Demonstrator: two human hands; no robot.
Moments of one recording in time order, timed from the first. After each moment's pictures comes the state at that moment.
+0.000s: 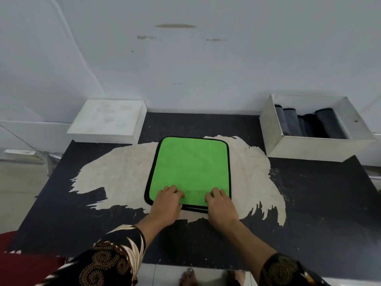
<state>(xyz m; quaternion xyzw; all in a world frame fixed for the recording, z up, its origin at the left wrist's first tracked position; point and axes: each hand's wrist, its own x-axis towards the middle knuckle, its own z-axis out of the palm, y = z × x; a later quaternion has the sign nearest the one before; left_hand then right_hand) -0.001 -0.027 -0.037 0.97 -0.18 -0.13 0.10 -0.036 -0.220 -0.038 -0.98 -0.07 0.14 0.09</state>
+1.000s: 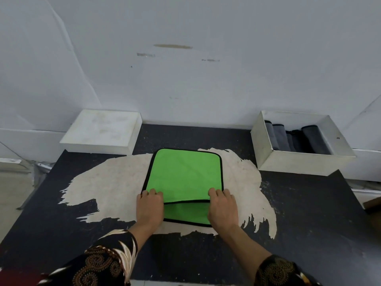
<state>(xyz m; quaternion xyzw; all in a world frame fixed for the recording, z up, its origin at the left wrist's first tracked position) 0.015 -0.019 -0.019 1.00 -0.04 -0.06 0.02 -0.022 -0.232 -0.010 -1.00 0.04 0.02 0.05</state>
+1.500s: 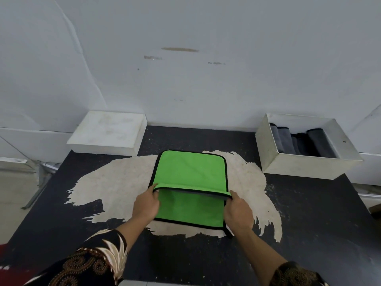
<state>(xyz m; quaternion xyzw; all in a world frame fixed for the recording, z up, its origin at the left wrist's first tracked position) 0.037 0.013 -0.025 0.93 0.12 -0.11 0.34 -0.017 -0.255 -0.019 -0.94 0.25 0.04 0.25</state>
